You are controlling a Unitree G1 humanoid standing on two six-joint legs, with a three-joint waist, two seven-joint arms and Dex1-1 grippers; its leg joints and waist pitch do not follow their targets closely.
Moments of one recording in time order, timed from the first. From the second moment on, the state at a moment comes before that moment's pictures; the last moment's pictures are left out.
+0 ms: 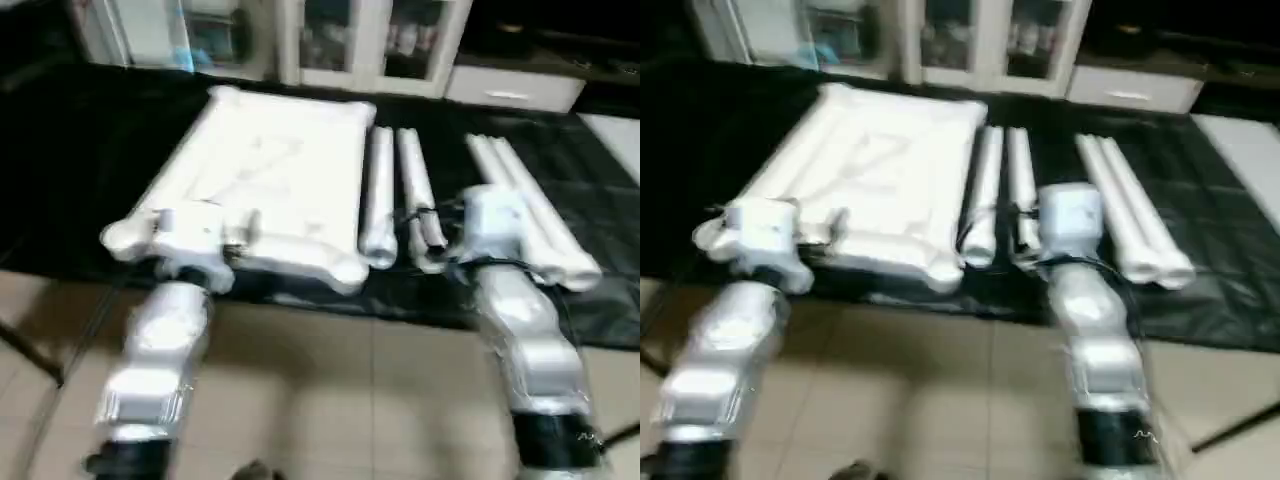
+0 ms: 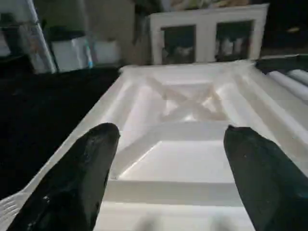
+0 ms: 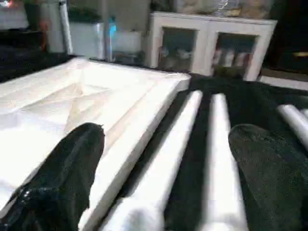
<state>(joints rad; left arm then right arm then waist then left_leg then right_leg) -0.19 0.14 0.06 -0.10 -0.01 0.28 -0.07 -0.29 -0.08 0.02 -0.05 0.07 0.36 0.10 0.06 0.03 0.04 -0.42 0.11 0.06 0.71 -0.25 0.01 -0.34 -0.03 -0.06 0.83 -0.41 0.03</state>
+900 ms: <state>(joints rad) -0.21 0.13 0.00 -0.05 0.02 0.25 -0.08 -0.23 -0.11 -0.05 -0.11 0.05 0.41 0.07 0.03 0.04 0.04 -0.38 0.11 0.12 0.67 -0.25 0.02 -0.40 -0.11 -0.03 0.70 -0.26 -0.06</state>
